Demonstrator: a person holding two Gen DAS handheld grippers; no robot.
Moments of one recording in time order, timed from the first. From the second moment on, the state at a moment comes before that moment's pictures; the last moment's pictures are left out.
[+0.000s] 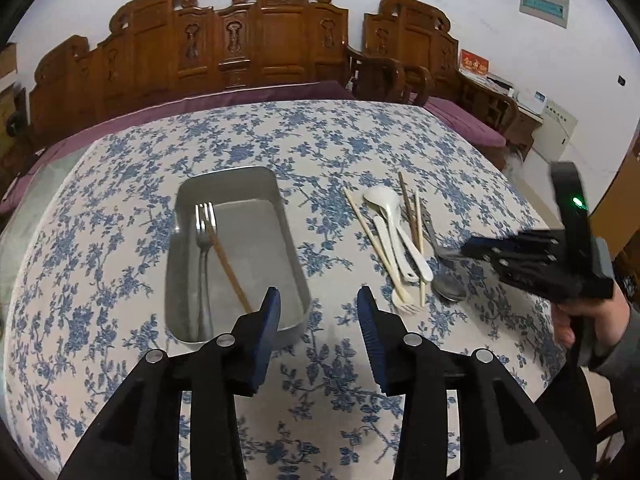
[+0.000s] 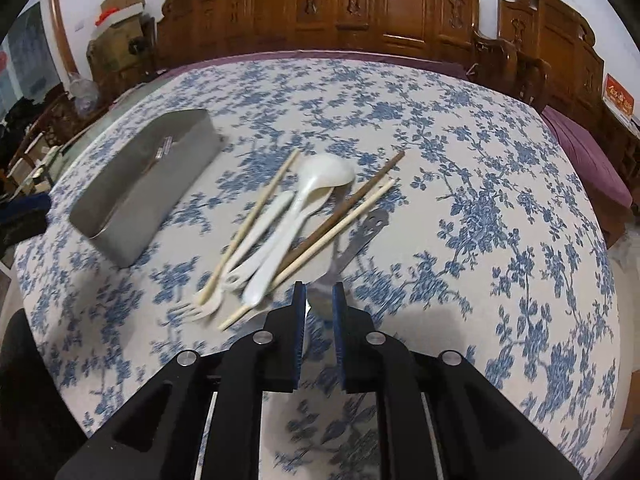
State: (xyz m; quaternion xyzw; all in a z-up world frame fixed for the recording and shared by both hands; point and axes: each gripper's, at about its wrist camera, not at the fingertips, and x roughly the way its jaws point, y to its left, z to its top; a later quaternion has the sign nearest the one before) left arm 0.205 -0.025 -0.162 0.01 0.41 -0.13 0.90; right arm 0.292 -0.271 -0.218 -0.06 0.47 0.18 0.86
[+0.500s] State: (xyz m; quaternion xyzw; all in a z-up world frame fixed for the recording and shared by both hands) left arm 0.198 -0.045 -0.169 0.02 0.42 -0.14 0.90; right arm 0.358 -0.249 -0.244 -0.09 0.54 0.17 0.82
